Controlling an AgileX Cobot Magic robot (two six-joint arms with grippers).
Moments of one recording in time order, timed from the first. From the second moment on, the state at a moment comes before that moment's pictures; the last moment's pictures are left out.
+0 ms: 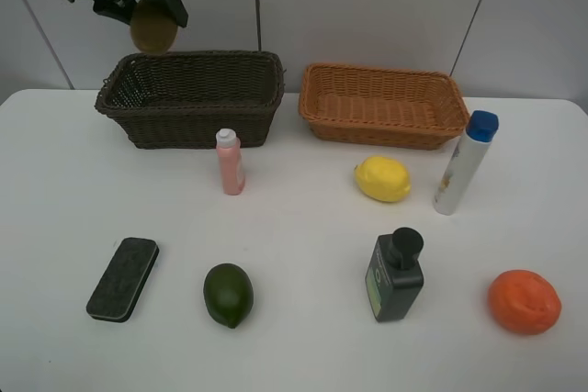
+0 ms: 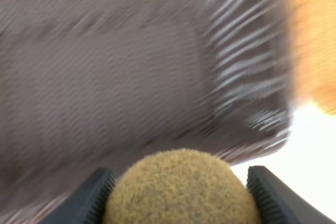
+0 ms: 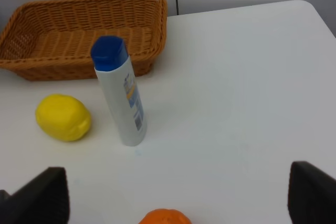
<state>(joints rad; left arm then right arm) -0.19 1.92 -1.72 -0.34 0.86 0.09 -0.01 0.00 -0.52 -0.06 1.07 0.10</state>
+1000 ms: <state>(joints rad) -0.57 2.61 -2.39 -0.27 0.40 0.25 -0.01 0.00 -0.52 -0.06 1.07 0.10</state>
